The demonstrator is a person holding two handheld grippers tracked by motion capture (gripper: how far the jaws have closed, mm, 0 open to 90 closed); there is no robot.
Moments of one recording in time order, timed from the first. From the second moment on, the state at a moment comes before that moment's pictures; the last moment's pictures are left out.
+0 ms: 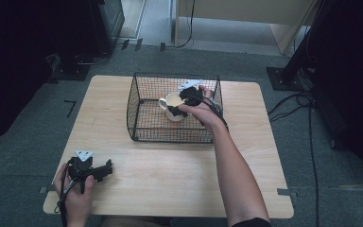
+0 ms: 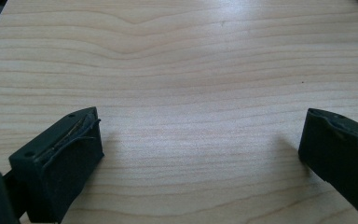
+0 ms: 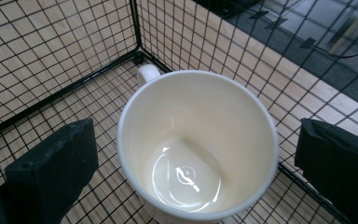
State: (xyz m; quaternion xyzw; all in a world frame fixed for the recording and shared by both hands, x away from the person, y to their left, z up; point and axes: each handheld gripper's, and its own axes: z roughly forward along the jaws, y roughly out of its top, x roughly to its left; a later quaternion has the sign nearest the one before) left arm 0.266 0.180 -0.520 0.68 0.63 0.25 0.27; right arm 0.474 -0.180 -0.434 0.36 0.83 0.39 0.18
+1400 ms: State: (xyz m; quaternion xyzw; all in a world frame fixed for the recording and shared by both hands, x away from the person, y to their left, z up) left arm 0.266 0.180 -0.520 0.68 0.63 0.25 0.27; right arm 0.357 -0.214 -0.386 0.41 0.76 0.42 0.27
